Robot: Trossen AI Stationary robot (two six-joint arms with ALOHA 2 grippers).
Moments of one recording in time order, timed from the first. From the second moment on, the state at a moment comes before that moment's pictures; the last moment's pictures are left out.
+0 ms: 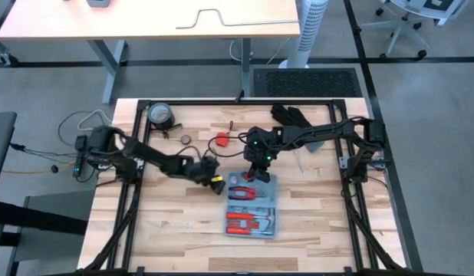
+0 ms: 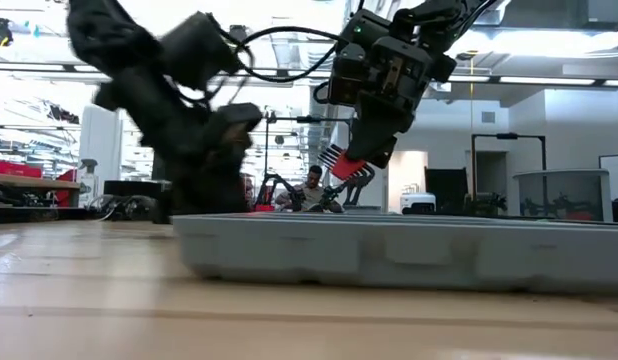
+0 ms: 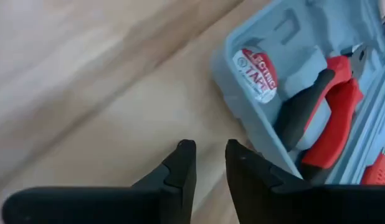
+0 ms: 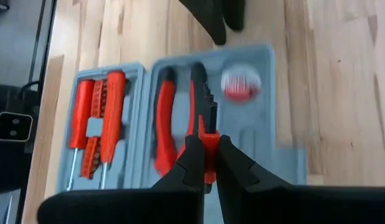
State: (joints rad) left arm -0.07 1.67 0.63 0.19 -0.09 -0.98; right arm -0.17 1.78 1.15 -0.37 -0.50 0.07
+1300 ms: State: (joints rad) left arm 0.06 1.75 0.74 0.18 0.07 -0.74; right arm -0.13 1.88 1.19 -0.59 -0.44 -0.02
